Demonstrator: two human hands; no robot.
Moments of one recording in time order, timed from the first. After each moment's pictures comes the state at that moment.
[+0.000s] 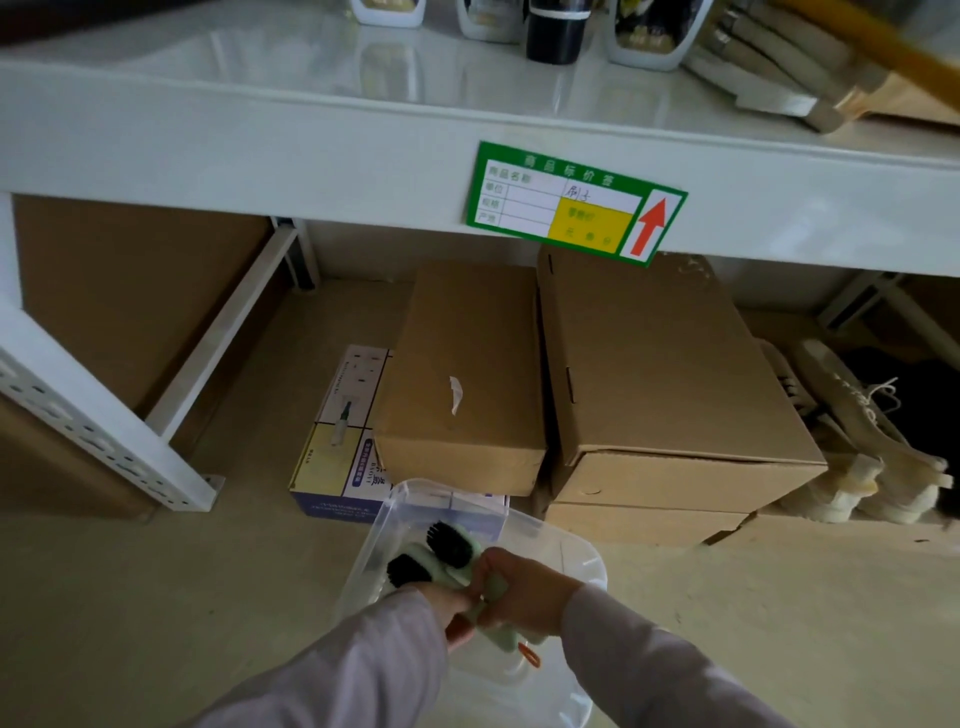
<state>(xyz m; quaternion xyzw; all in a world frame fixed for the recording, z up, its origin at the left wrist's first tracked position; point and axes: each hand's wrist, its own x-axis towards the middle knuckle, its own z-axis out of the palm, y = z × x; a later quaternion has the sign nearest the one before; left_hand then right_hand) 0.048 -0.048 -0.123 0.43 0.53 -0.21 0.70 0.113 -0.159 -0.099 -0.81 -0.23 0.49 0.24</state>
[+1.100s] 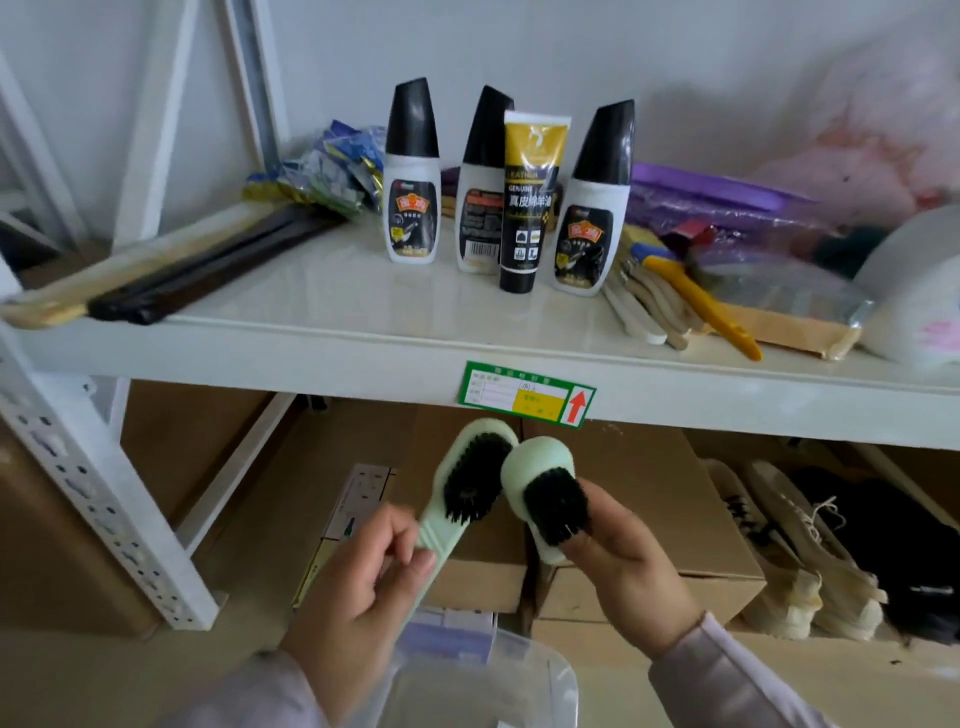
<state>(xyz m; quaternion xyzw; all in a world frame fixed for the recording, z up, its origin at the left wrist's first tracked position) 0.002 -0.007 0.104 0.83 0.05 0.18 0.53 0.118 -0.192 0.108 -0.69 -0.32 0.13 0.64</state>
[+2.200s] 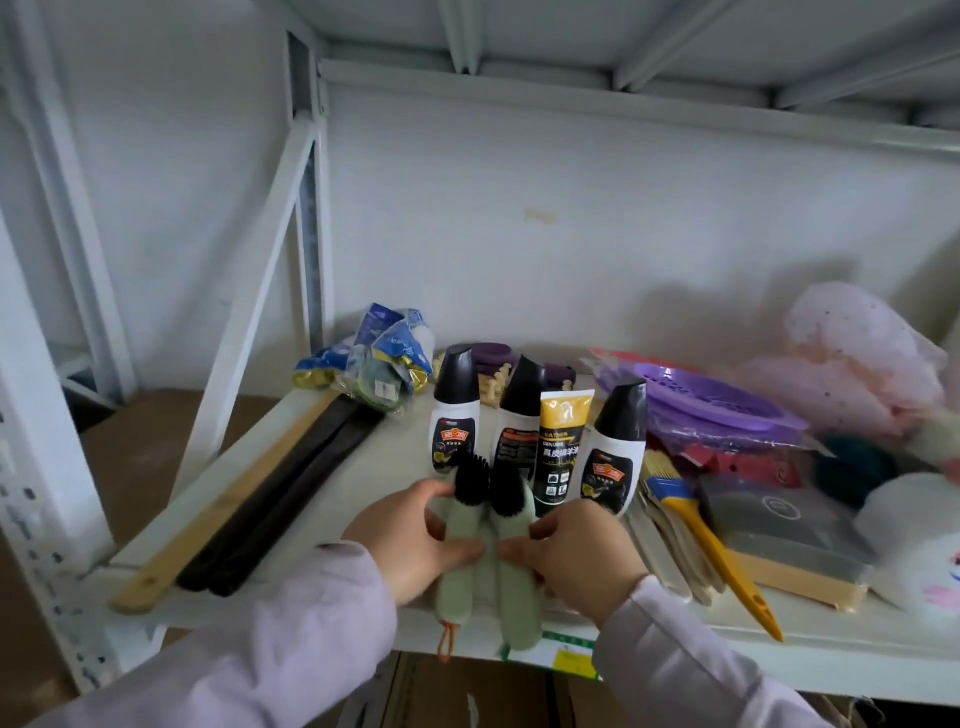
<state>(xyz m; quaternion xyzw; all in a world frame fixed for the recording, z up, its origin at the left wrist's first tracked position) 0.122 0.076 0.272 0.91 0.15 0.08 0.37 0.194 -0.078 0.276 -0.94 -0.17 0.09 0.30</state>
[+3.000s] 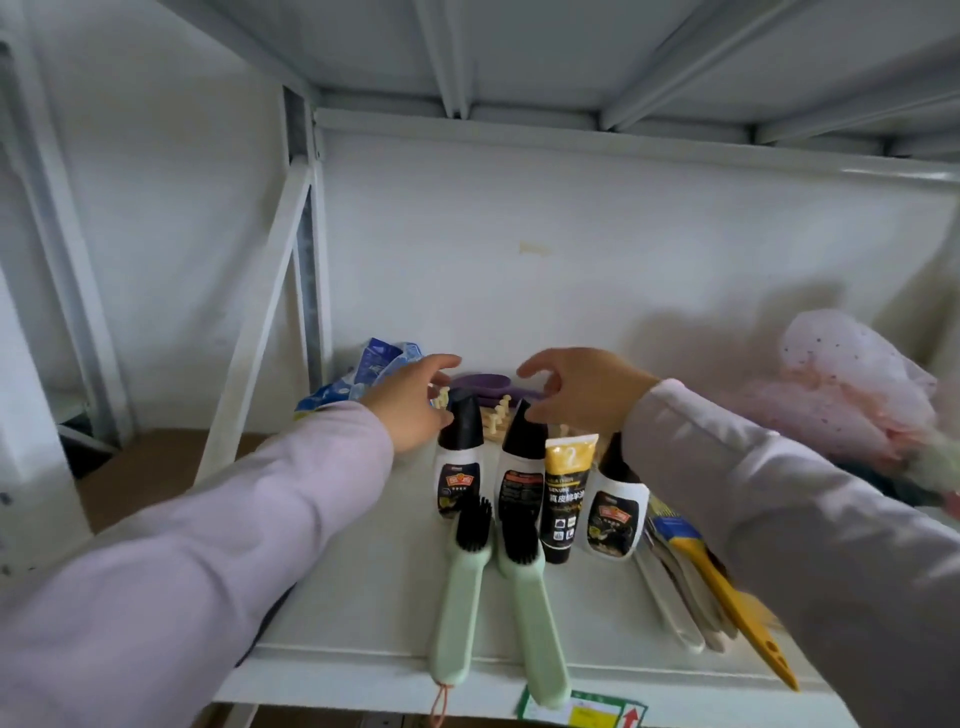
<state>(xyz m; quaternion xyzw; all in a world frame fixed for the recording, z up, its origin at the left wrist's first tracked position) 0.203 0.132 0.376 0.92 0.06 0.16 0.36 0.256 -0.052 0.428 -0.93 -0.34 -0.04 0.12</state>
